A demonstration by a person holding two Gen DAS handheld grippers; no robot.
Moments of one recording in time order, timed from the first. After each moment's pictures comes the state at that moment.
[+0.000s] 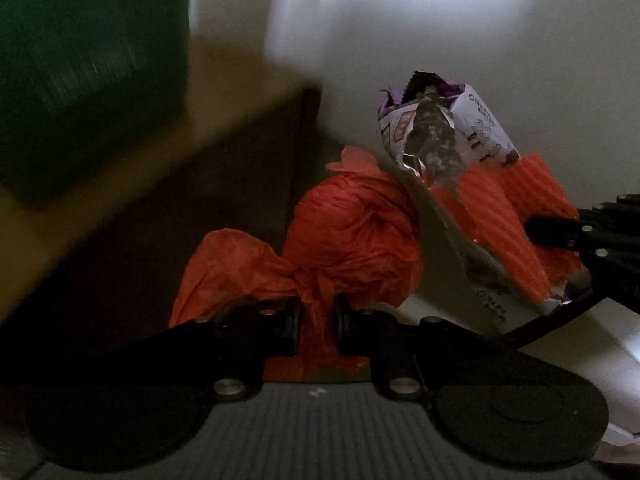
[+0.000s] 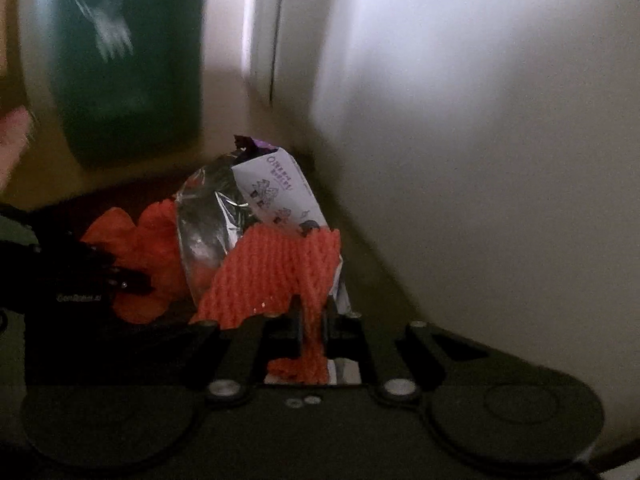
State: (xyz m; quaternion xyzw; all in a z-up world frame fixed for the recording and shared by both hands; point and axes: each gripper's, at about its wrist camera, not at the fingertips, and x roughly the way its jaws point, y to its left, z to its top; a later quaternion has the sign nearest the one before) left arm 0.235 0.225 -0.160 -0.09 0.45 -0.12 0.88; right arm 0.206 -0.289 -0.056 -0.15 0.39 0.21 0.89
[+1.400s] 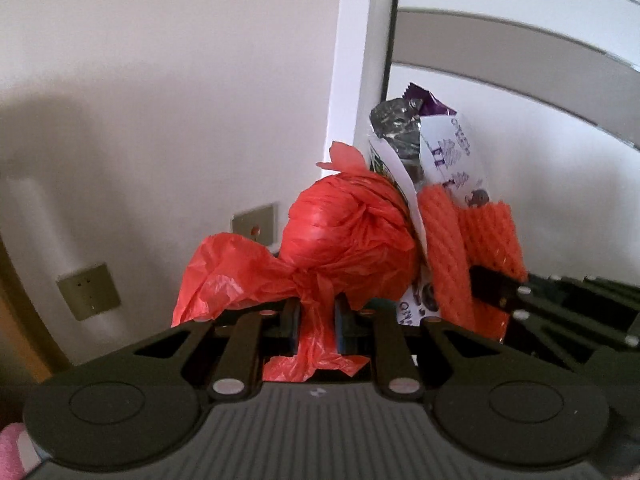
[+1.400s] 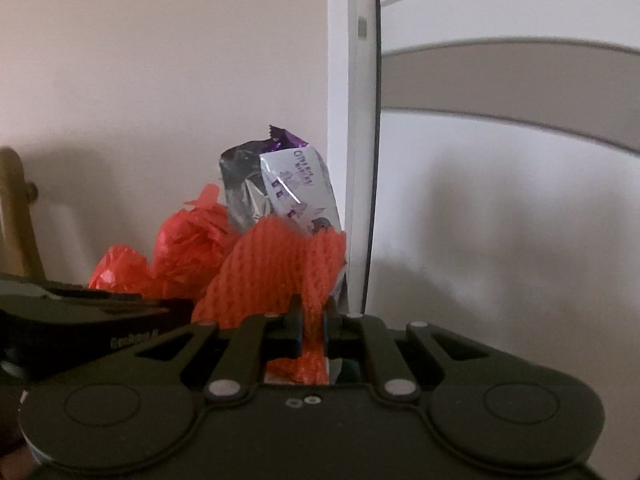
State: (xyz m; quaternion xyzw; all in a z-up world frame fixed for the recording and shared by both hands) left arm 0.370 0.430 0.125 -0.11 0.30 0.05 0.95; right arm 0.348 -0.040 0.178 -0.05 0.24 0.25 0.94
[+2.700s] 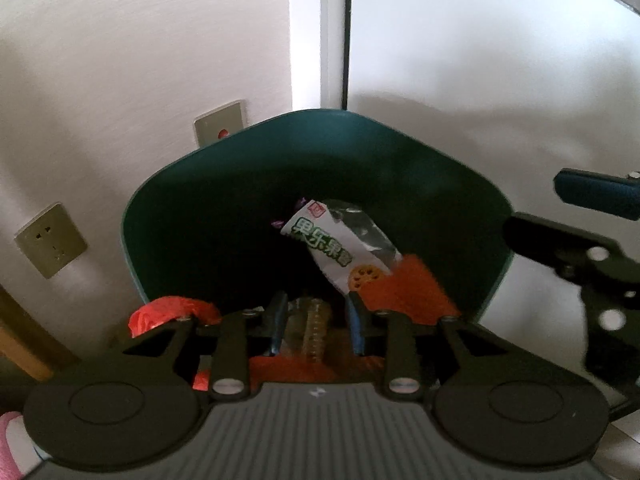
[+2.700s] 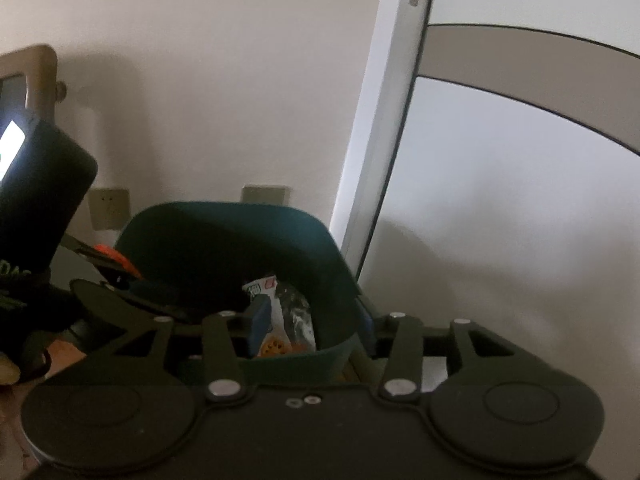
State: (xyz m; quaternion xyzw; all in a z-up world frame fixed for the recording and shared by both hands) left arm 0.394 0.399 0.071 -0.06 0.41 0.00 0.91; right arm 0.343 -0.033 0.150 -0.15 0.26 0.28 0.91
